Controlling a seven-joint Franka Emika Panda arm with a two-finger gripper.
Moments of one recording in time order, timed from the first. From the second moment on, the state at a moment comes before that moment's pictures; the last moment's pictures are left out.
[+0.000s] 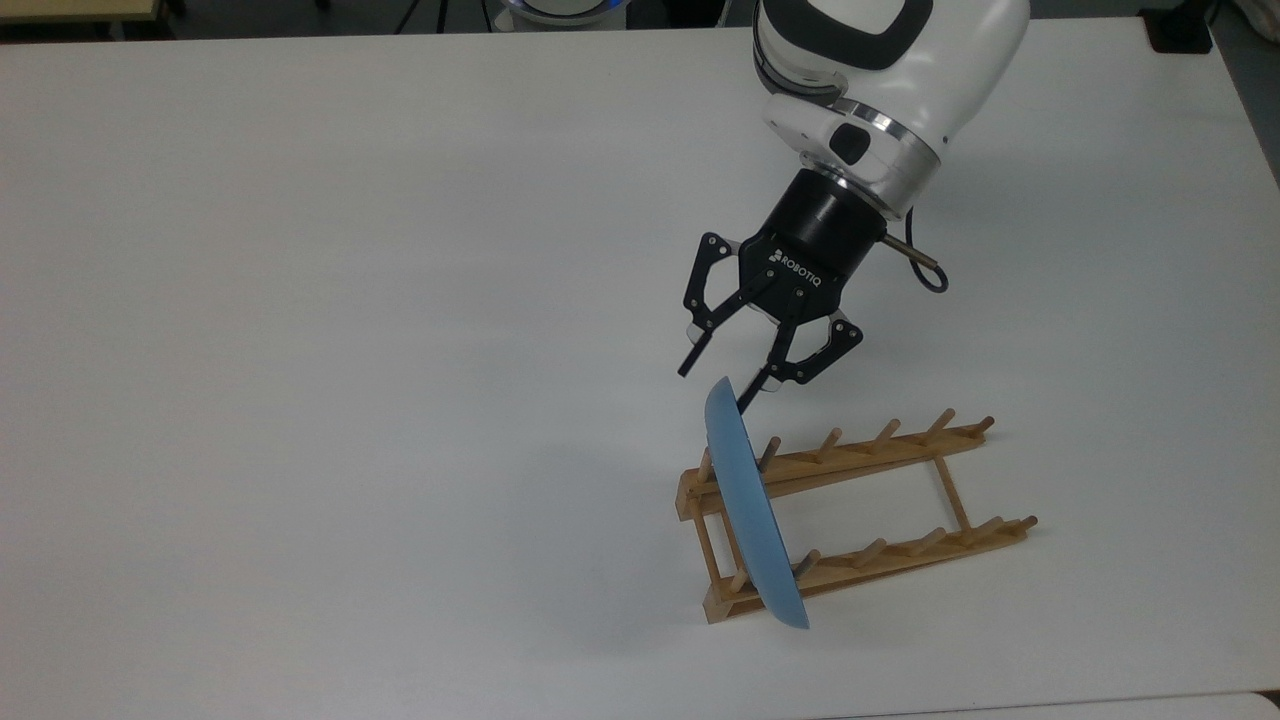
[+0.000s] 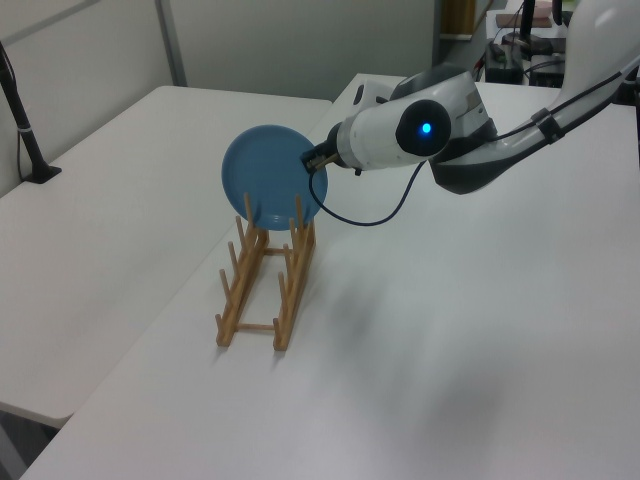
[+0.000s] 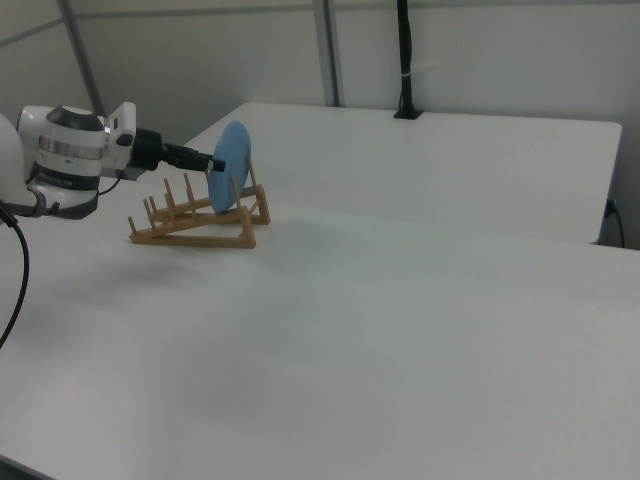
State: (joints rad) arm 0.44 0.47 -0.02 -1.52 -1.28 2.21 1.58
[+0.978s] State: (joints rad) arm 0.37 0.07 -0.03 -1.51 -0.23 1.86 1.12
